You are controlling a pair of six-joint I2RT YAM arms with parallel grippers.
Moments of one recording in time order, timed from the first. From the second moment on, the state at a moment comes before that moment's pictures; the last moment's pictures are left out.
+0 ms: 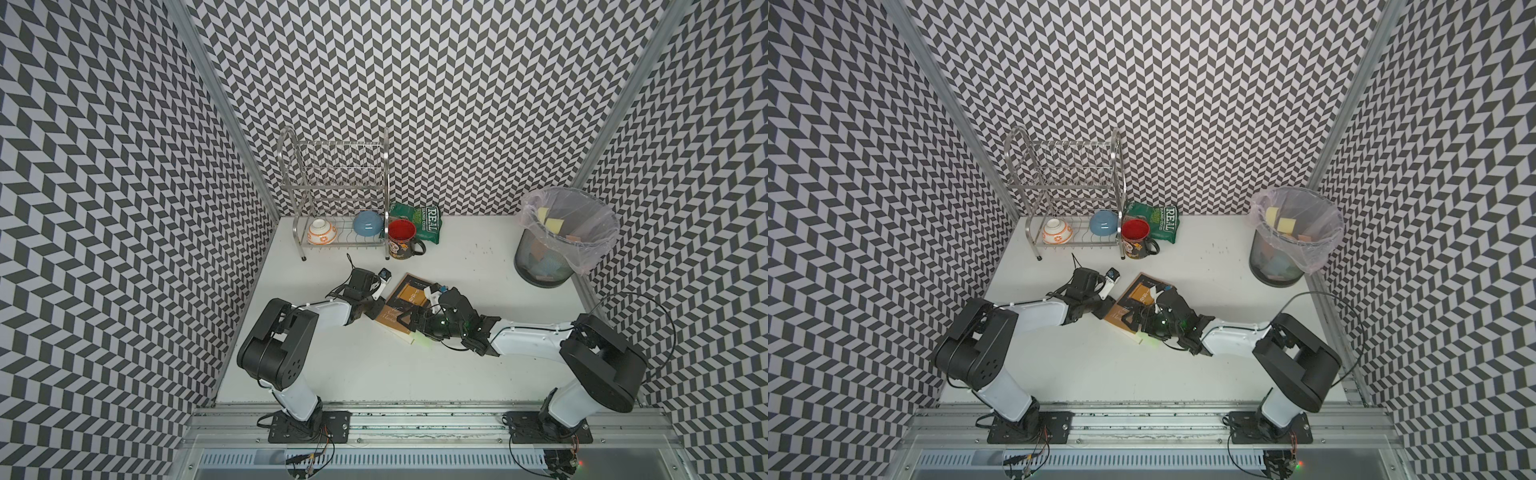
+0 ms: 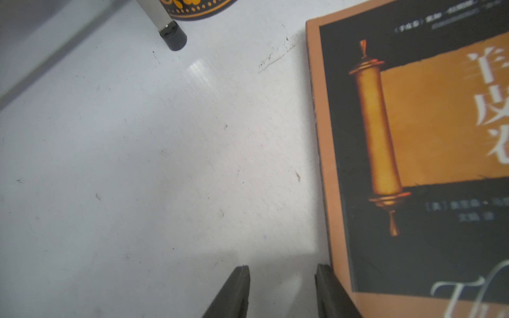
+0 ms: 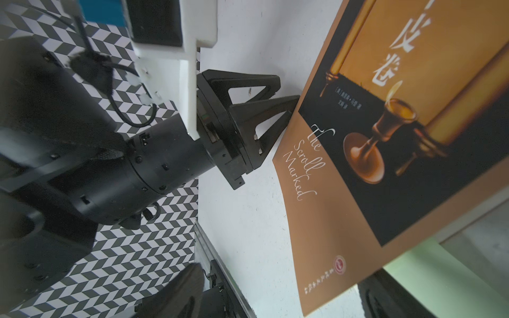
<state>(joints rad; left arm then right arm) -0.40 1.68 0.76 0.03 0.04 0.29 0.85 1.60 0.72 0.31 -0.30 1.07</state>
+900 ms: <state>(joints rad) -0.41 1.68 0.76 0.03 0.04 0.29 0.83 1.68 0.64 0.48 -0.31 1.11</state>
